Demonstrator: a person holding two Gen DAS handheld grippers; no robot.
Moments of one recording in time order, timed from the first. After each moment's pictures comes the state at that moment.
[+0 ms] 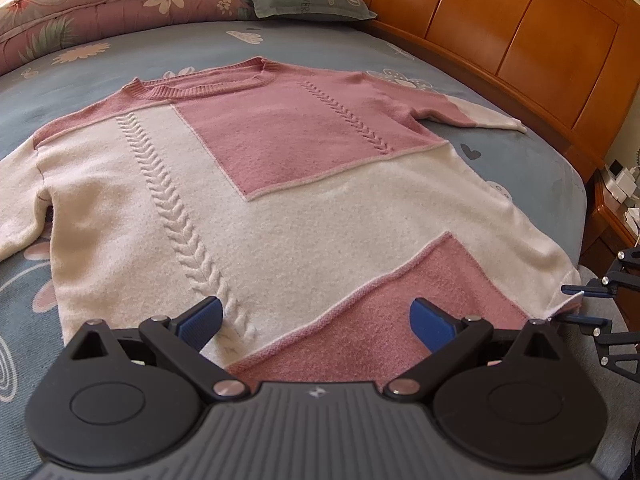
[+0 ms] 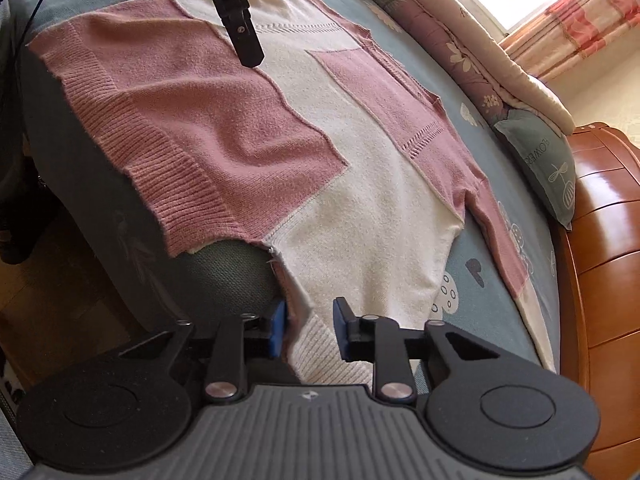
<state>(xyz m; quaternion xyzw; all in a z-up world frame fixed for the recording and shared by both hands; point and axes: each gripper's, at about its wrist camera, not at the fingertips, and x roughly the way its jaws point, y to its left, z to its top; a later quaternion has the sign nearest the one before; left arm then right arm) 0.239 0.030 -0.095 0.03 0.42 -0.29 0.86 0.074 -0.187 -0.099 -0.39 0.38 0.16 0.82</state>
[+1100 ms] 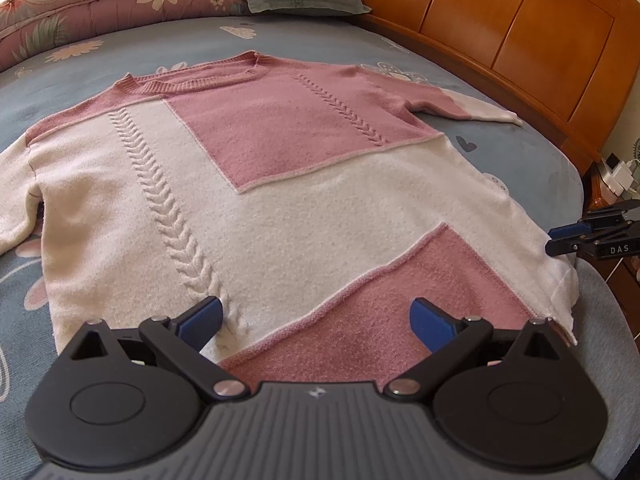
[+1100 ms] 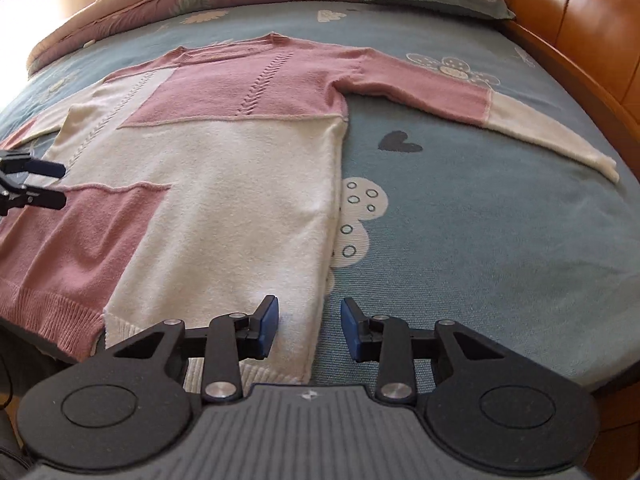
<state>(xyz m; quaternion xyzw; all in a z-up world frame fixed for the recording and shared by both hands) 0.238 0.028 -0.099 0.03 0.42 -0.29 0.86 0.148 -0.340 -0.093 0.02 0.46 0.09 0.88</state>
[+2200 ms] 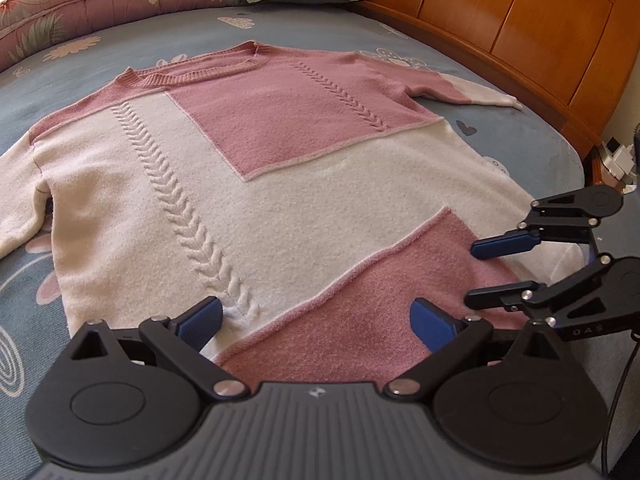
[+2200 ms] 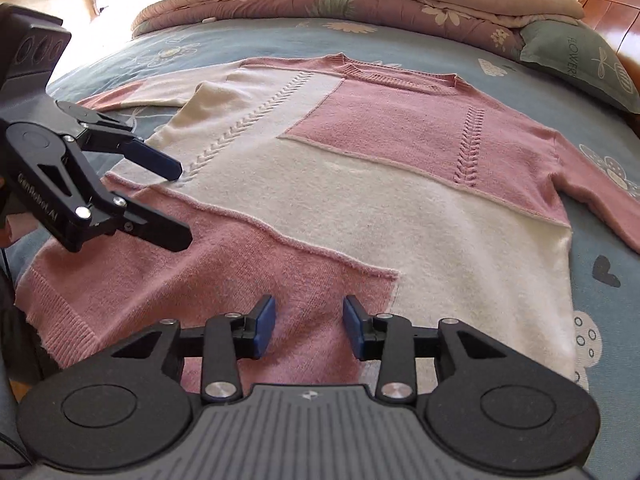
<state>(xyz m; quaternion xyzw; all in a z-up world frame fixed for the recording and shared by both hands) 0.235 0.032 -0.098 0.05 0.44 -0.29 0.85 0.160 -0.184 -0.100 -0.11 0.42 0.24 0.87</state>
